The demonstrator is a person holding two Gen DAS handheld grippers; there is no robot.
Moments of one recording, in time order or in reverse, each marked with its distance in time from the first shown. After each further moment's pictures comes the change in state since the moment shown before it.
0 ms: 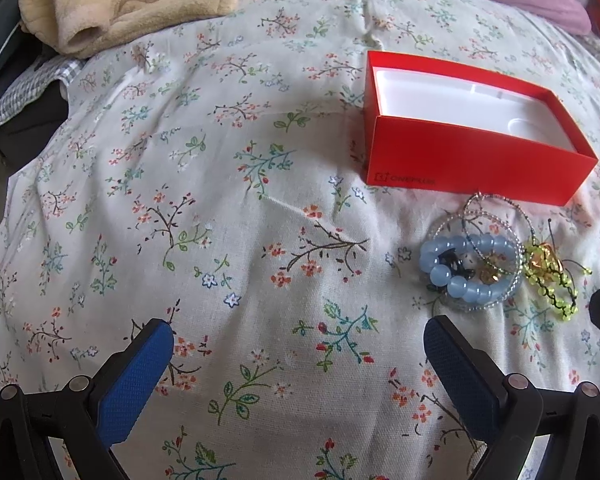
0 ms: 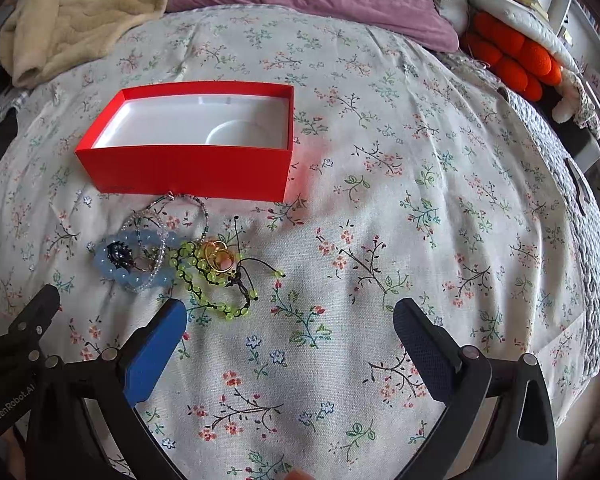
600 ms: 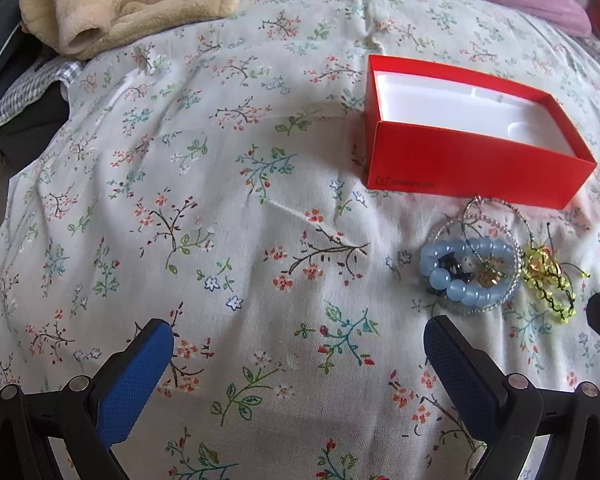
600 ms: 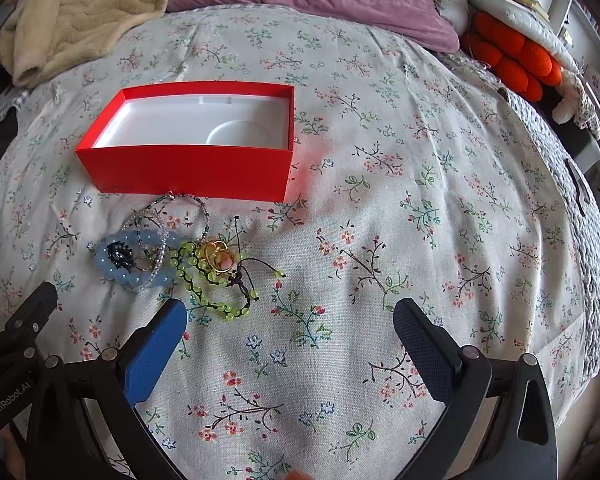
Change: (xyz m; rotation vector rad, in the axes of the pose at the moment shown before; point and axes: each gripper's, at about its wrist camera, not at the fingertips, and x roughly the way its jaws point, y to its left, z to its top) left arm -0.001 0.001 0.002 -0.003 -0.001 0.000; right arm 0.001 0.000 0.000 -0.003 0.001 0.000
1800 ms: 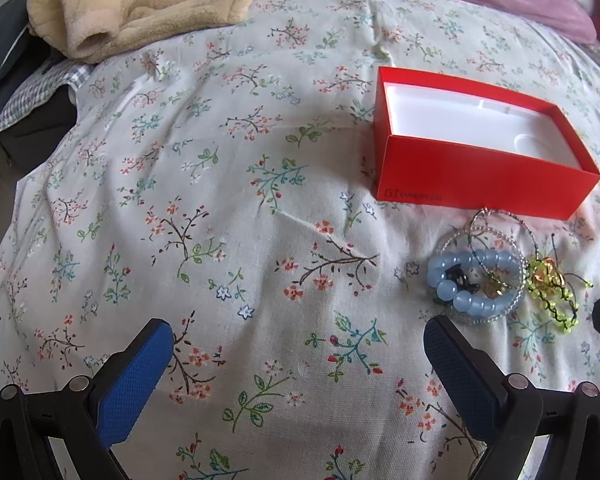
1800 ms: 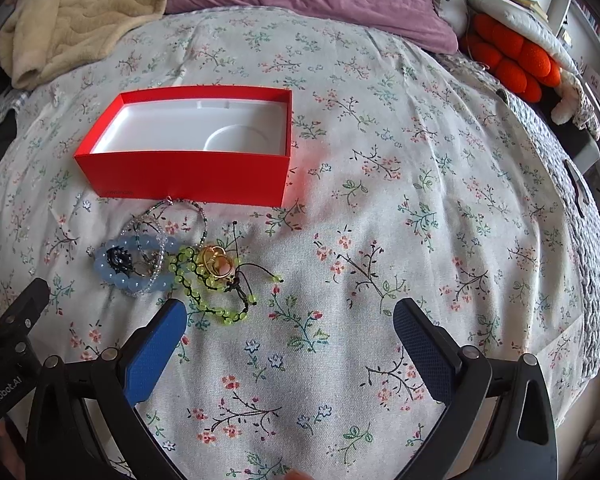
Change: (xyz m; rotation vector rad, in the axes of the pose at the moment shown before) left arm -0.004 0.006 0.005 -0.008 -0.015 0.015; right arm -0.001 0.000 0.002 0.000 -0.007 -0.002
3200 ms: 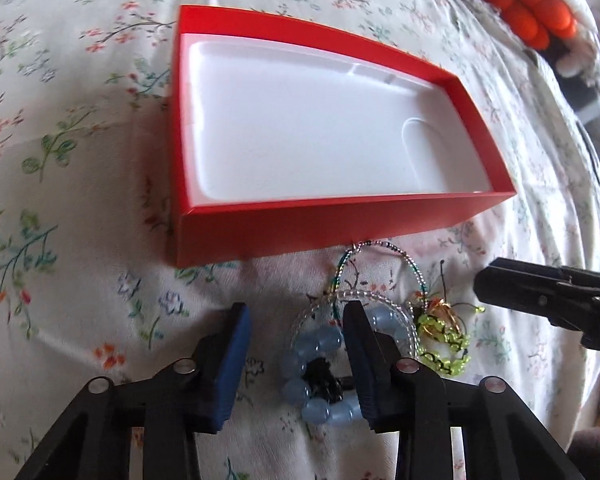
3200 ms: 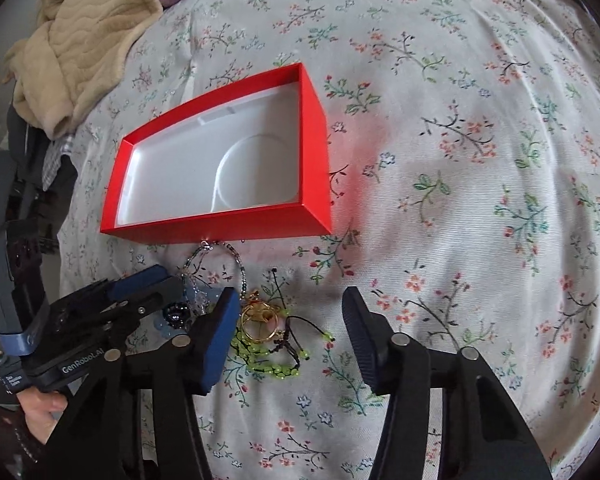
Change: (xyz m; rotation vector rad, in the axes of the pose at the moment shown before) left arm 0.091 -0.048 0.071 0.143 0.280 -0.601; right arm 0.060 -0.037 0.060 0.175 0.253 0.458
